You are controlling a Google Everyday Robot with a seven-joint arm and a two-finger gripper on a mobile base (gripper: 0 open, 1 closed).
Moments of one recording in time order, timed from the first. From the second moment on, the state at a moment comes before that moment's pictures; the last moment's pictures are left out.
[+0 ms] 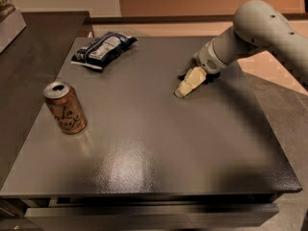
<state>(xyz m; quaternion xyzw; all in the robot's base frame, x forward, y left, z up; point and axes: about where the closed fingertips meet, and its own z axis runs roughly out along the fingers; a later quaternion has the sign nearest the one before) 0.679 -0.123 0.809 -0.51 0.79 0.13 0.31</state>
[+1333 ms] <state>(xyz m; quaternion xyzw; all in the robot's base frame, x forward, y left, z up) 0.679 -0.123 0.809 -0.51 0.79 0.13 0.31</state>
